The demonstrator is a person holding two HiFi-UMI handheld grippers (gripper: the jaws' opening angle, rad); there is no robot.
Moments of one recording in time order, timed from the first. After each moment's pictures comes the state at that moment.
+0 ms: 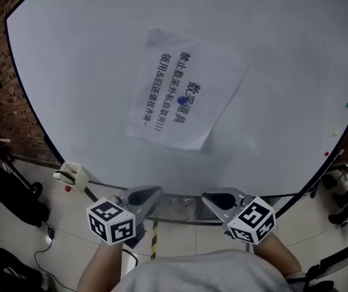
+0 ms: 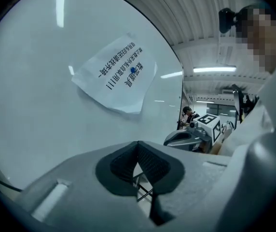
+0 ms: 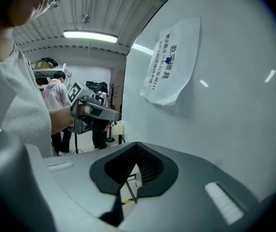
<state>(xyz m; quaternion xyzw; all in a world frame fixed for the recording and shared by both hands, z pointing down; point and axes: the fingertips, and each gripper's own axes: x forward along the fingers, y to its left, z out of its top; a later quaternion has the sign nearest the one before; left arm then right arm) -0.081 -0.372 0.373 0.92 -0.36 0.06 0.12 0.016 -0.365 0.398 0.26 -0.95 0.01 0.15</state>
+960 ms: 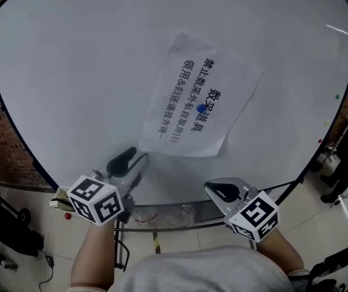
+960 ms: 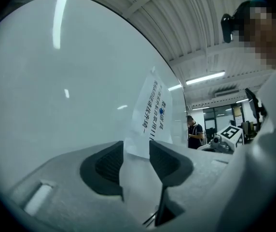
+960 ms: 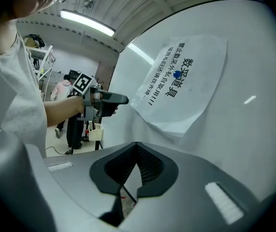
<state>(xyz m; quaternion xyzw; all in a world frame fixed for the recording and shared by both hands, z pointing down) -0.175 -0.467 0.277 0.93 -0.36 -0.03 0.03 -0.037 -0.397 0.354 0.39 -0.91 -0.05 0.16</state>
